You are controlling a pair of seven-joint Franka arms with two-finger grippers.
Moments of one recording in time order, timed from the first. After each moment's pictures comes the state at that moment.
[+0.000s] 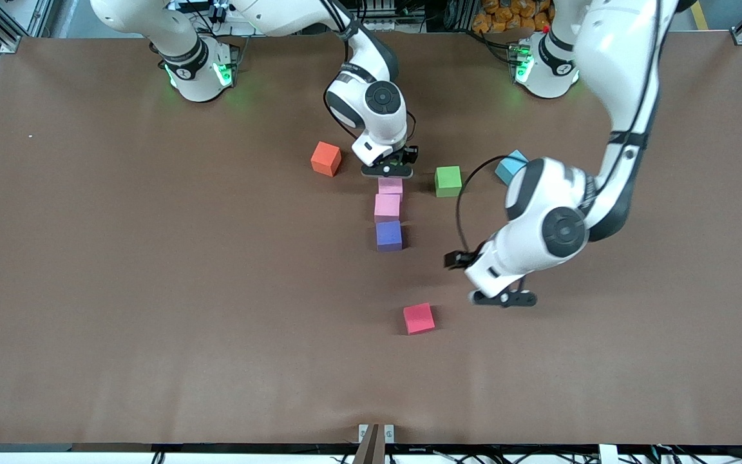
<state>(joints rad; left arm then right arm) -0.33 0.51 -0.08 -1.63 -0.19 2.06 -0.26 0.95 0.63 0.09 -1.80 0.14 2.44 1.02</state>
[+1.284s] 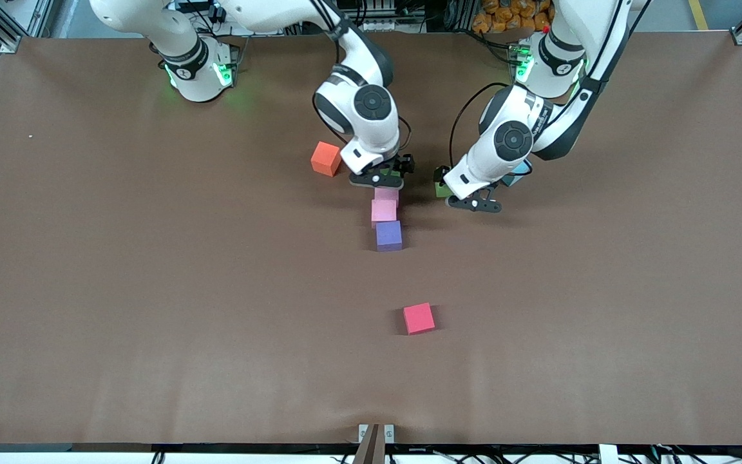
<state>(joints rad) -0.28 0.27 -0.32 -2.30 -0.19 2.43 -0.37 0.89 0.53 0.05 -1.79 0.14 2.33 1.02</state>
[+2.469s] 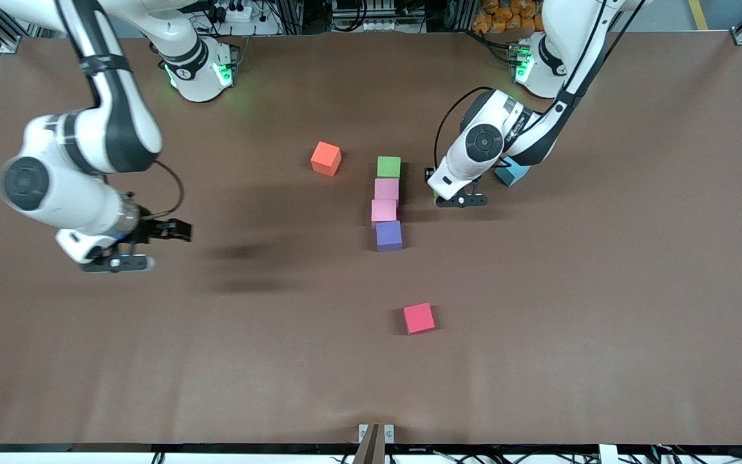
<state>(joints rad) -0.28 0.36 -0.40 -2.27 -0.10 2.44 -0.62 0.15 0.21 -0.06 -1.87 0.07 1.99 0.04</state>
